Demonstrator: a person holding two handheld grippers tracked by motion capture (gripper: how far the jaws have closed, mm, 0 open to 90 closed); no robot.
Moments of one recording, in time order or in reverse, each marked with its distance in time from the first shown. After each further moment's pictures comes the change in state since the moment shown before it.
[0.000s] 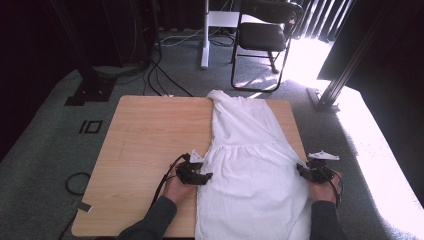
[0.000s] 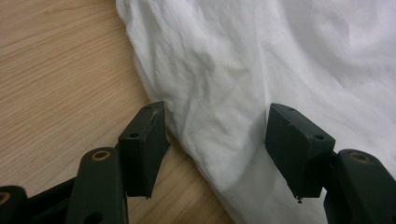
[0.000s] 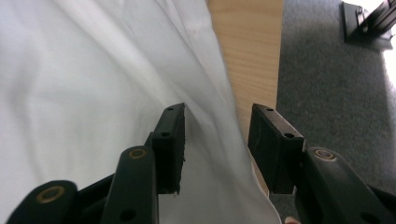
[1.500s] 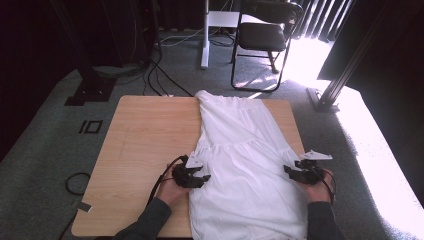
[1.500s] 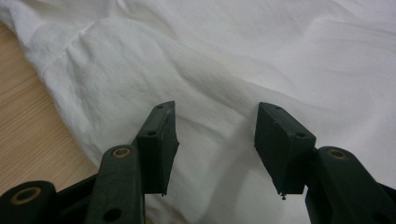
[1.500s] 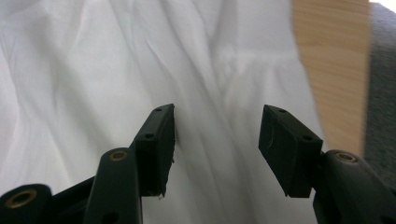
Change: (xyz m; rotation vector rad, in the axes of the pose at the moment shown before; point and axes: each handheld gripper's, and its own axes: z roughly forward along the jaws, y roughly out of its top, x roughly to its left) left arm -0.007 0.000 -0.032 -0.039 -0.053 0.130; right arm 0.037 0.017 -0.017 -0.048 0.185 -0.088
